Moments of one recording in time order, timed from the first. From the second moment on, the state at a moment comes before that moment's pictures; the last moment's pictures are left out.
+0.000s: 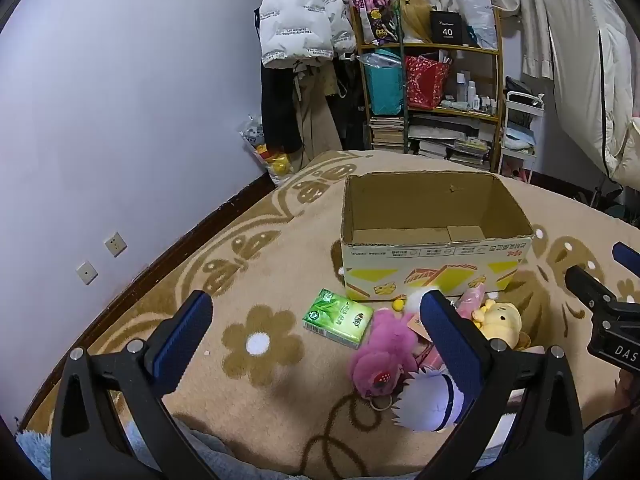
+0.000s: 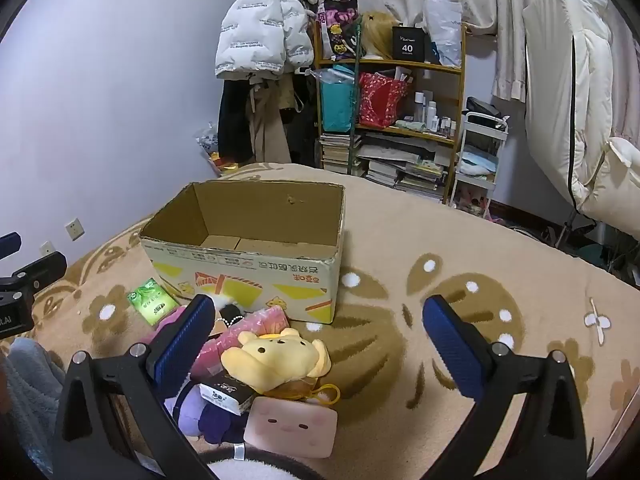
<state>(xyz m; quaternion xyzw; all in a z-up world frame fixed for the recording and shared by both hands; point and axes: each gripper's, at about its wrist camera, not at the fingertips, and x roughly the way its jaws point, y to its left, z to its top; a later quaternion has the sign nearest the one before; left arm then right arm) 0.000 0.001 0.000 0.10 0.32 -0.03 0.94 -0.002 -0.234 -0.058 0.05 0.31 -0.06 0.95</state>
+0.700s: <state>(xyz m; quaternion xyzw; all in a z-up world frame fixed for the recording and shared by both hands) -0.001 -0.003 -0.003 0.10 0.33 -0.03 0.94 -0.002 -0.231 -0.058 0.04 0.31 -0.07 0.95</state>
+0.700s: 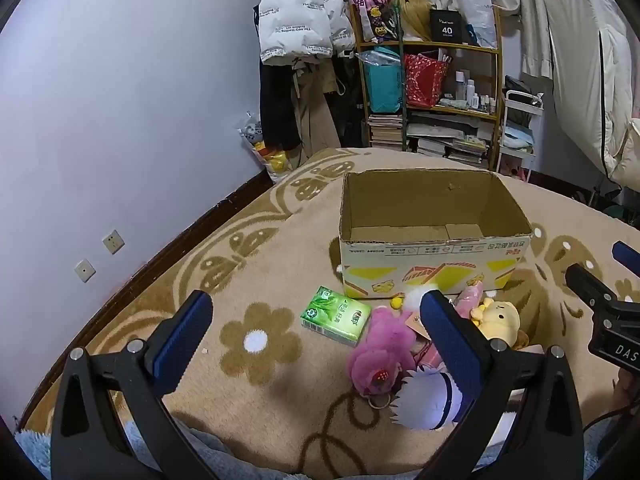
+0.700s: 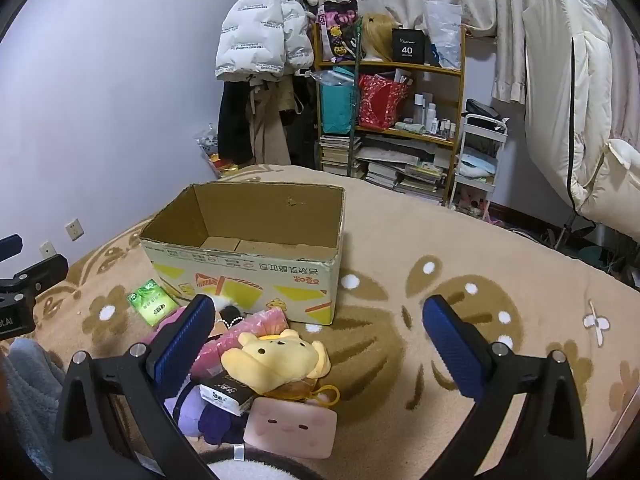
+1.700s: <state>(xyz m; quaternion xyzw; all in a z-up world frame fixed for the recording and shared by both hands) -0.001 -0.005 -0.011 0.10 0.33 -0.04 0.94 -0.001 -0.229 -0.058 0.05 0.31 -0.07 0.95</state>
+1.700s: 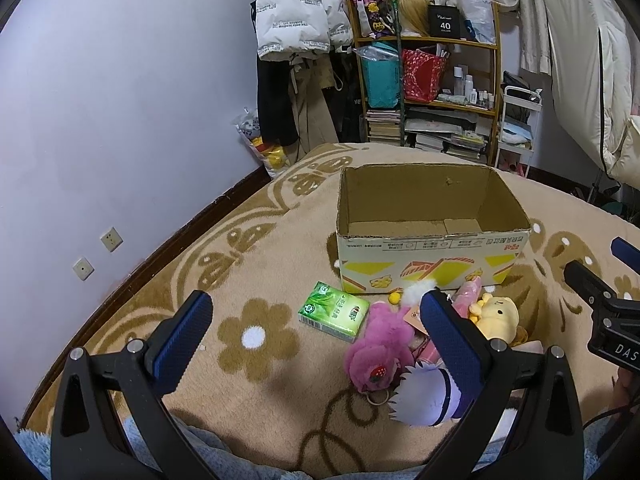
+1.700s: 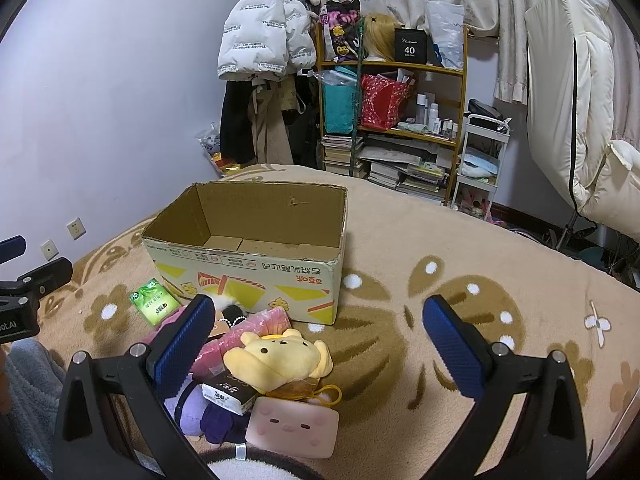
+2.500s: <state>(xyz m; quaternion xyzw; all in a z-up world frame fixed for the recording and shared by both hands) 0.000 -0.004 -0.010 0.10 0.34 -0.04 0.94 0.000 -0.228 -0.058 0.05 0.31 -0.07 0.95</state>
